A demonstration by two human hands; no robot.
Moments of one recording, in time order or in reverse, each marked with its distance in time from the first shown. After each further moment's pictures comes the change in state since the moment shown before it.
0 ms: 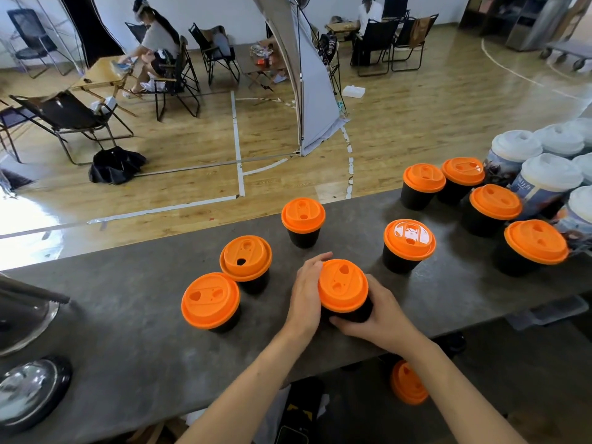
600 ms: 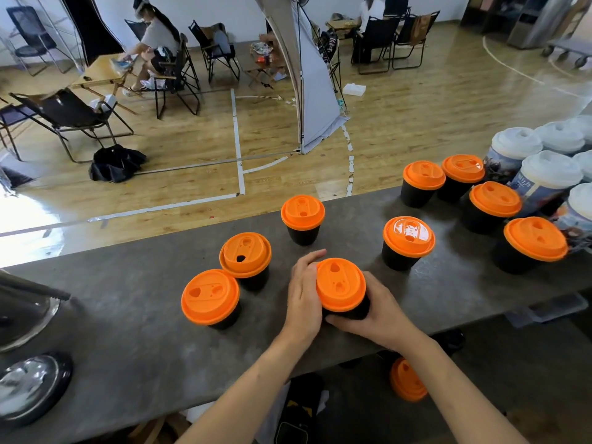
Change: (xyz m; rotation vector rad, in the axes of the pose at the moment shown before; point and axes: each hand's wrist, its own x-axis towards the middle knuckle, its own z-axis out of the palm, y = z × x) left_hand -0.013 0.003 -0.002 0.022 0.052 0.069; right_hand -0.001 -0.002 0.001 -0.007 -0.030 0.025
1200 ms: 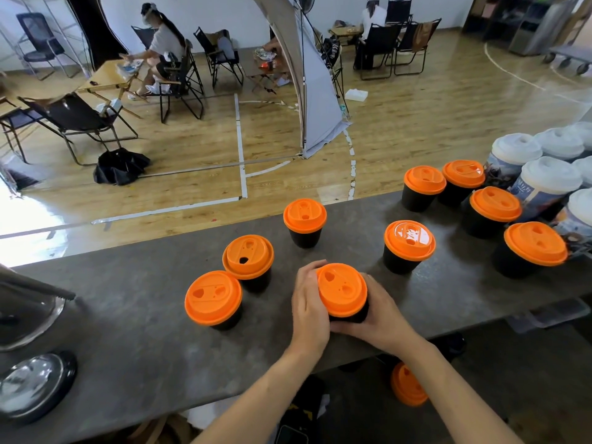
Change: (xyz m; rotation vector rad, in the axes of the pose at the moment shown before) left_hand -0.017 0.000 0.012 -0.063 0.105 0.009; right_hand -0.002 -0.005 0.001 0.017 -0.004 0.034
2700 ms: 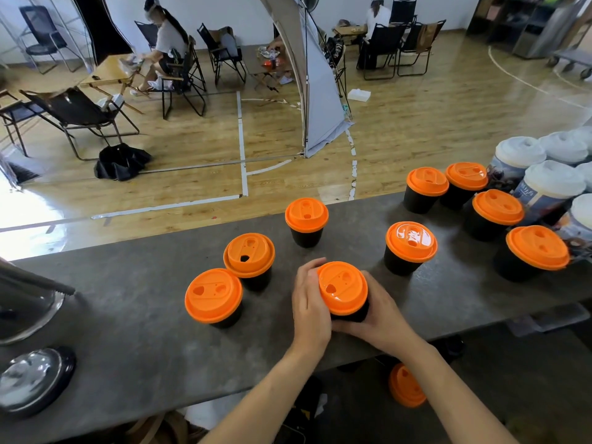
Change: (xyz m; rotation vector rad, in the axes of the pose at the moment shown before) left_hand 0.001 -0.003 0.004 -0.006 0.028 -0.030; right_hand 0.001 0.004 0.002 0.009 0.018 -0.038
